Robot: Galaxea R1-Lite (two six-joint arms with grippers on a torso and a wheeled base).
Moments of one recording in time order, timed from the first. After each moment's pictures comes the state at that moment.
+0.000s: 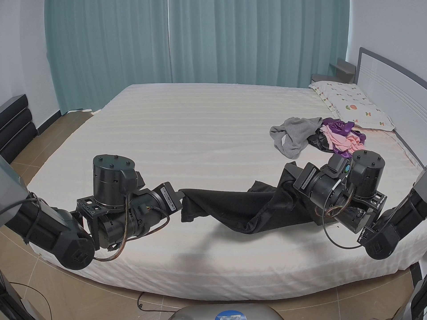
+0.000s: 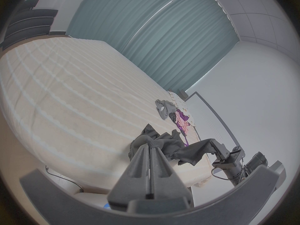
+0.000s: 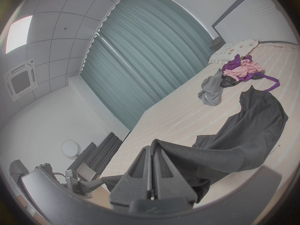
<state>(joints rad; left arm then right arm) -0.56 1.81 -0.65 -0.78 0.03 -0.81 0.51 1.89 -0.57 -1.22 -0.08 0.70</state>
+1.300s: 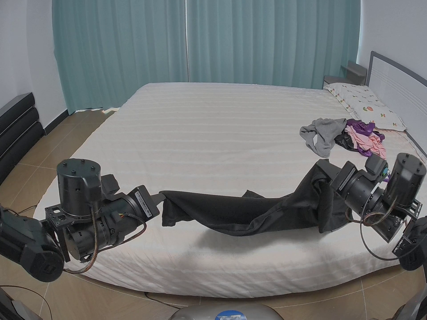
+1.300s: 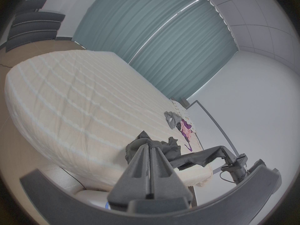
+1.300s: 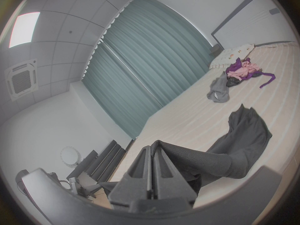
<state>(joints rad) -0.55 1.63 -0.52 -0.77 0.06 -0.81 0.50 1.64 -0.39 -1.21 -0.15 0.71</state>
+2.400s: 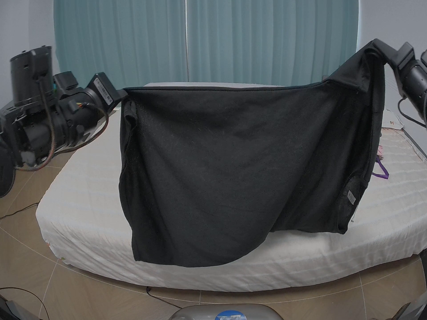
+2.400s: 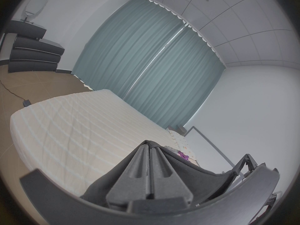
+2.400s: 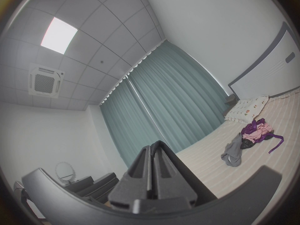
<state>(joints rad) -0.41 1.49 -1.05 -0.36 0.14 -0.67 0.33 1.39 -0.94 -0.84 -0.11 0.52</state>
